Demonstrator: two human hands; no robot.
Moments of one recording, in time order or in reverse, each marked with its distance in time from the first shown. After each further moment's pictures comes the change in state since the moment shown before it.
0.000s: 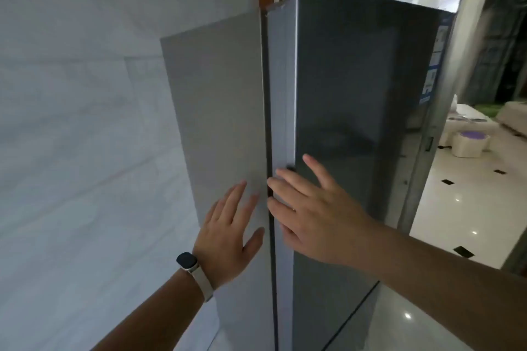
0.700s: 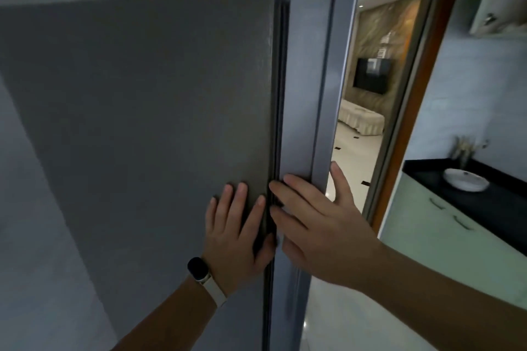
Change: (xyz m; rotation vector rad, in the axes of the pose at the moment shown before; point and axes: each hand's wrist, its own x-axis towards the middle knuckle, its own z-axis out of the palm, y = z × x) left_hand 0.086 -0.032 0.100 -0.431 0.605 0.361; right_hand 0.047 -0.033 0.022 -0.339 -0.065 0.401
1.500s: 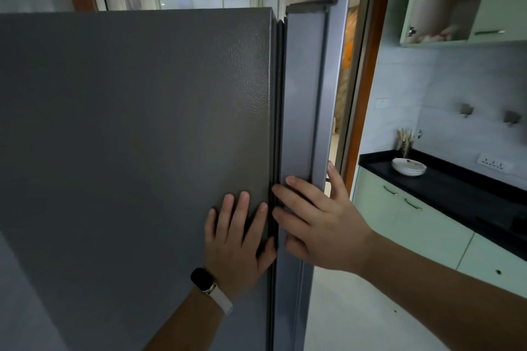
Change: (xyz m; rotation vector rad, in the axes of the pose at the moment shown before) left_hand -0.002 -0.006 0.006 -0.002 0.073 0.067; right_hand 0.003 -0.007 0.000 -0.100 -0.005 0.058
